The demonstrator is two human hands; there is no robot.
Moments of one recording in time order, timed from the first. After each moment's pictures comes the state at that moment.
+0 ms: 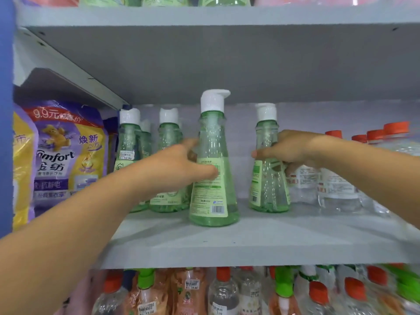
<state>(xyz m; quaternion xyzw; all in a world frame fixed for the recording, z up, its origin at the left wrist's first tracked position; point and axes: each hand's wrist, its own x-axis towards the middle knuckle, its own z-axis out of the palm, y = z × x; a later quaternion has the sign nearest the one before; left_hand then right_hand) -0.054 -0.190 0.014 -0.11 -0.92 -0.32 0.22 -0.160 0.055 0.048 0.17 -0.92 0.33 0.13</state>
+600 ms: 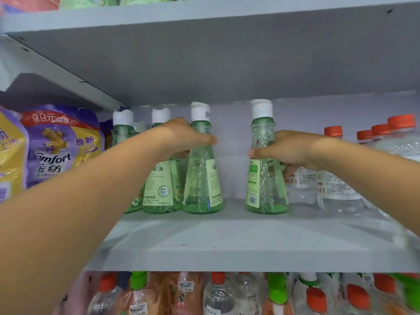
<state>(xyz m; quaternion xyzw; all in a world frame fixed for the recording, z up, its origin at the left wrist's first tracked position) -0.127 -0.173 0.067 0.03 -0.91 -0.31 0.28 -0.178 0.072 0.043 0.23 -0.90 0.36 0.10</state>
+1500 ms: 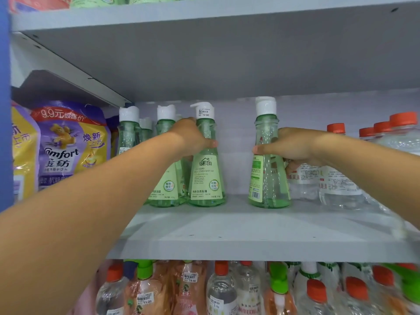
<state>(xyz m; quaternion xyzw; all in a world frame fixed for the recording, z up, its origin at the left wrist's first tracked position) -0.138 -0.173 0.056 -0.02 -0.90 -0.34 0.29 -0.180 0.072 0.043 0.23 -0.90 0.35 0.09</state>
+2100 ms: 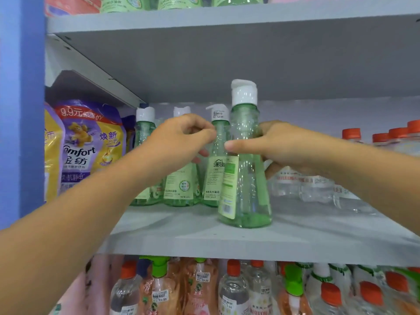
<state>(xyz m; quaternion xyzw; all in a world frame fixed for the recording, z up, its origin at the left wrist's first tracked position) -0.049 -0.195 0.025 -0.13 -0.81 -0.44 0.36 -0.092 0.013 0.039 0.36 -0.84 0.41 0.08</state>
